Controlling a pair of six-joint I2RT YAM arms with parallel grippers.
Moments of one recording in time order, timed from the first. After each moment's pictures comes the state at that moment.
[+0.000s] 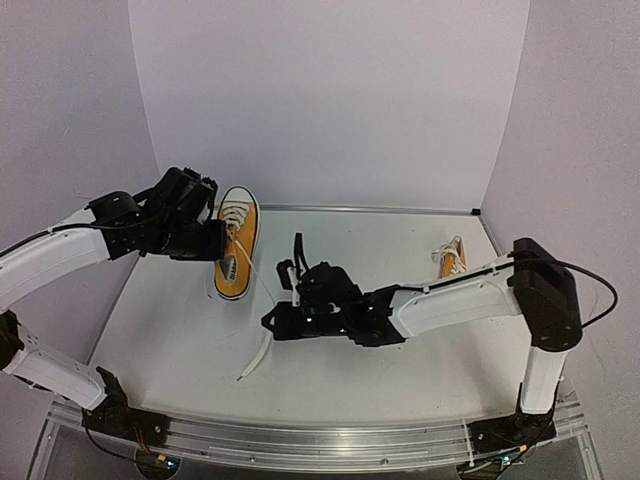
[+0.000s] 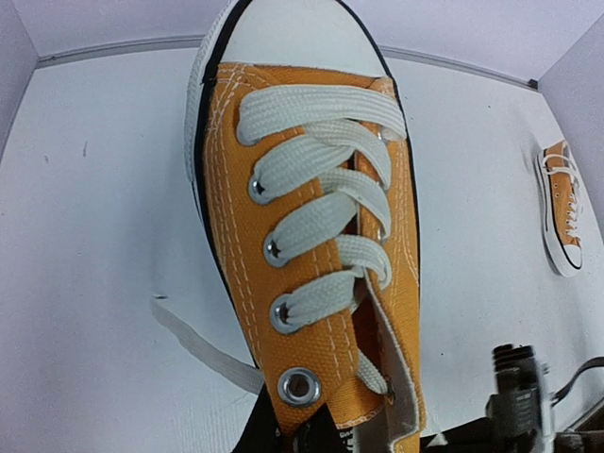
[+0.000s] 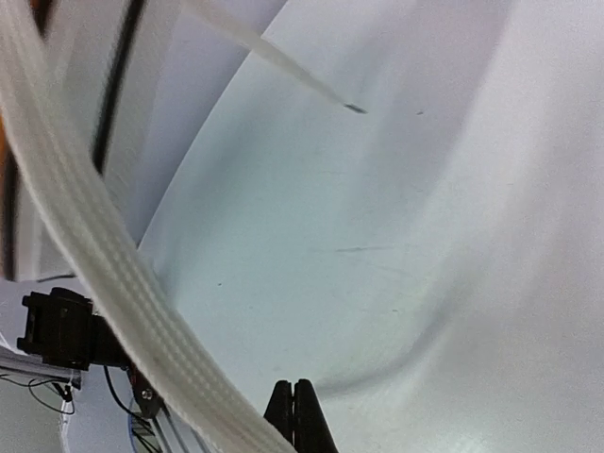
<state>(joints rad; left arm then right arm) -0.82 1.29 1.22 -0.73 -0.32 -0.59 1.15 1.92 1.21 0.18 -0.01 0.78</state>
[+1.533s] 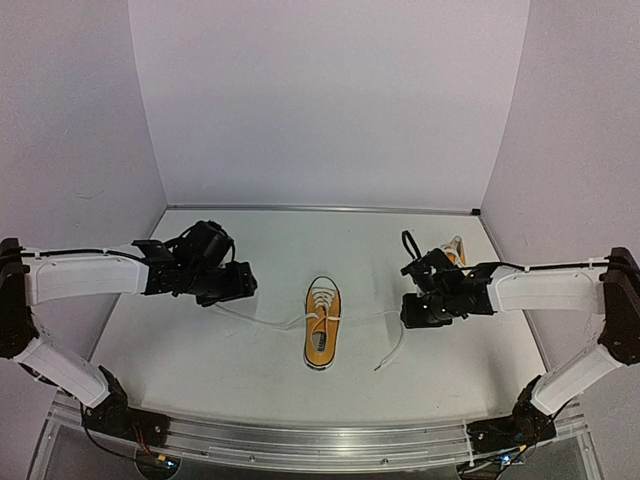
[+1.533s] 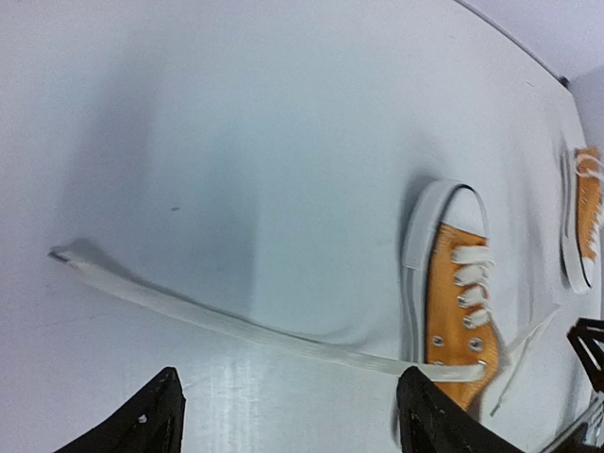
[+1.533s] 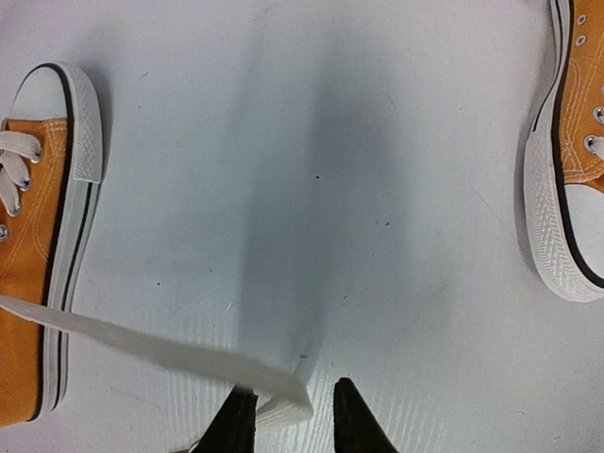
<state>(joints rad) -0.79 1.41 0.92 -0.37 -0.17 -0.82 0.76 1.47 0.82 -0.39 0.22 0.61</state>
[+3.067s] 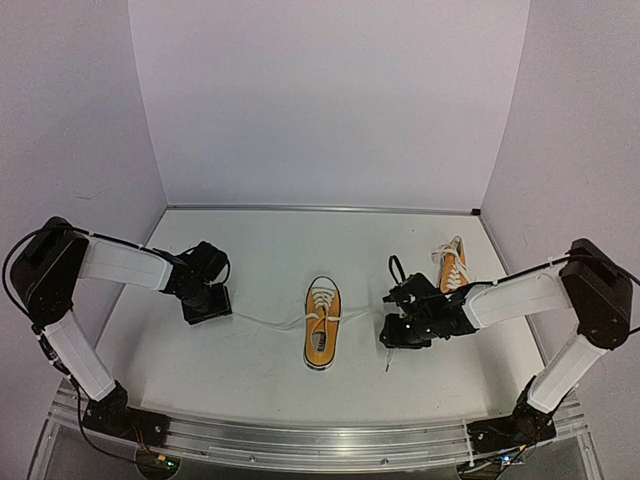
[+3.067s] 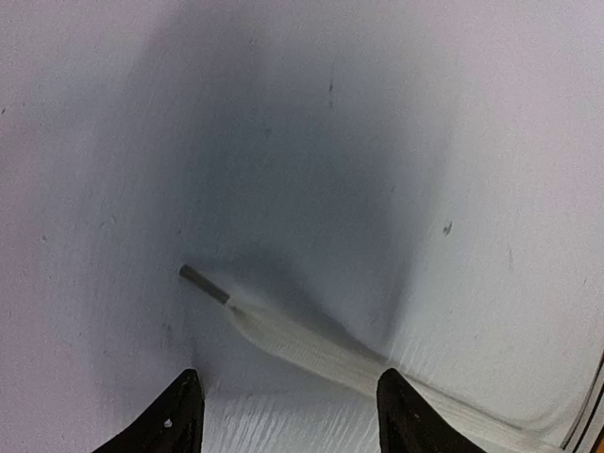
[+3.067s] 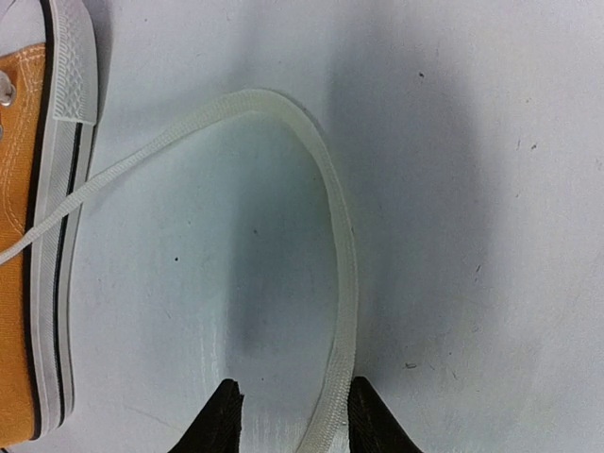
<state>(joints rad) -0.57 1.65 0.84 -0.35 -0.16 -0.85 0.82 1.64 0.73 -0.15 0.09 0.75</state>
